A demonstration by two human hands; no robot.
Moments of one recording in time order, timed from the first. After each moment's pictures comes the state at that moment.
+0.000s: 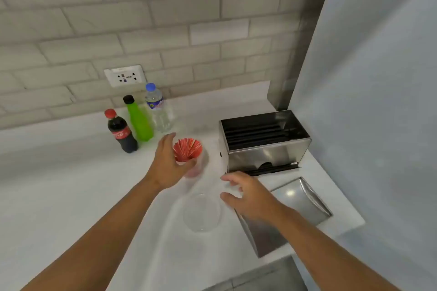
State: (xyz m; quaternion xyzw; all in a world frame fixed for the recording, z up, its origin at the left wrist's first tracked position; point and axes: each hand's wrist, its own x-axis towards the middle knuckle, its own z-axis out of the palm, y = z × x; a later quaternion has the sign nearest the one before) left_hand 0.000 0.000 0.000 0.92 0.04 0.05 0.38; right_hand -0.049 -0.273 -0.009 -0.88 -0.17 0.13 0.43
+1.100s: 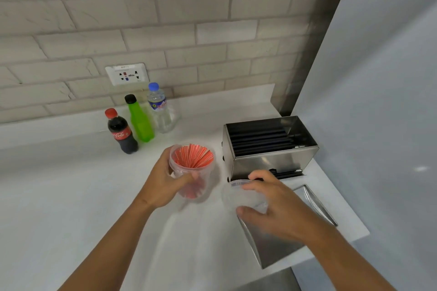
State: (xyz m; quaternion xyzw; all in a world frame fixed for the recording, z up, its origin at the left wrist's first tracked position) left_hand -0.035 0.007 0.012 0.80 -0.01 0.03 0.60; right_hand -0.070 -0.301 0.061 -0.93 -0.19 0.12 0.30
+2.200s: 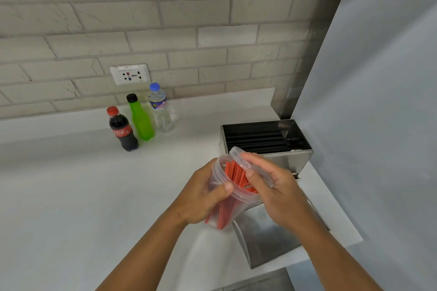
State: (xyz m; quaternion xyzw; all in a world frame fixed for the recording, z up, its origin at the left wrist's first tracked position) left_hand -0.069 -0.099 0.053 0.75 -0.14 -0.04 0.64; right_hand -0.065 -0.304 0.087 -0.79 -0.14 0.05 0.59
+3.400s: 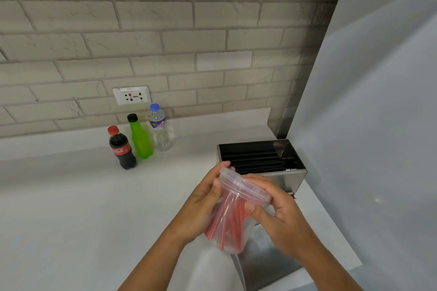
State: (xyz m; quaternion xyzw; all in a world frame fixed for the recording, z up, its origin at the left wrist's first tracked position) left_hand -0.070 -0.113 0.072 0.70 -0.07 -0.05 0.71; right_hand -0.068 -0.319 0.089 -0.77 -0.23 0.01 0.60
